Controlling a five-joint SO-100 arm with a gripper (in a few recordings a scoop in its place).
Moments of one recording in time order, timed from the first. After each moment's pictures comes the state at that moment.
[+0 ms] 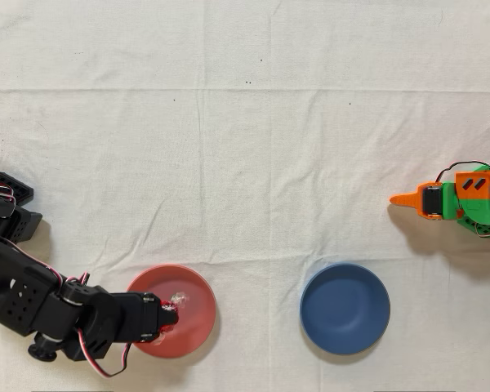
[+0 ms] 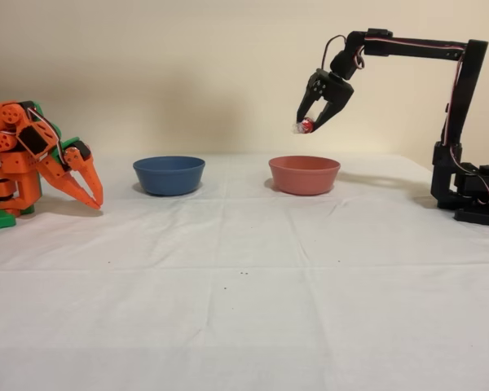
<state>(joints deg) 32.9 94.5 83.7 68.9 -30.7</state>
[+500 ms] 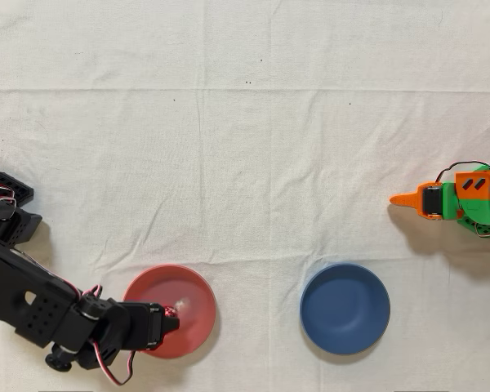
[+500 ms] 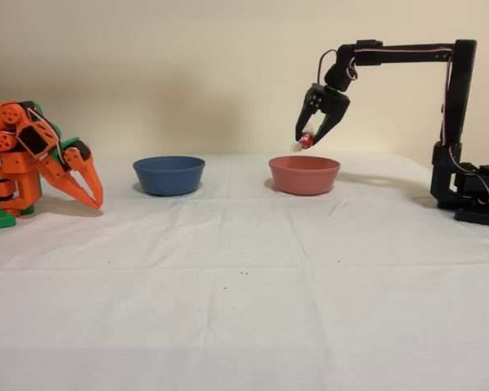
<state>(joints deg) 36.0 87.7 83.7 67.9 -31.7</state>
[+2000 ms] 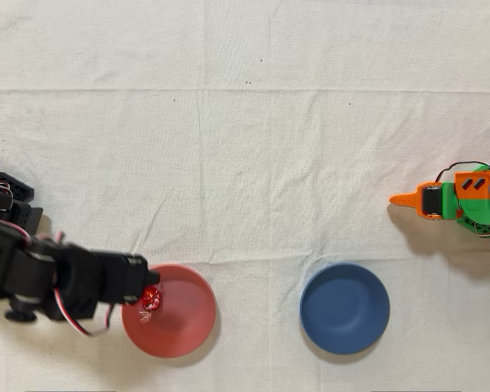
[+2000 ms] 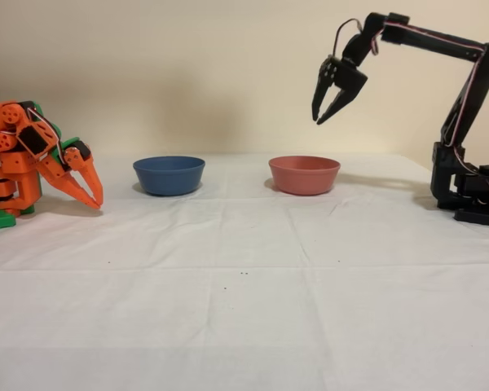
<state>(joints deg) 20.0 110.5 88.8 75.8 -10.5</state>
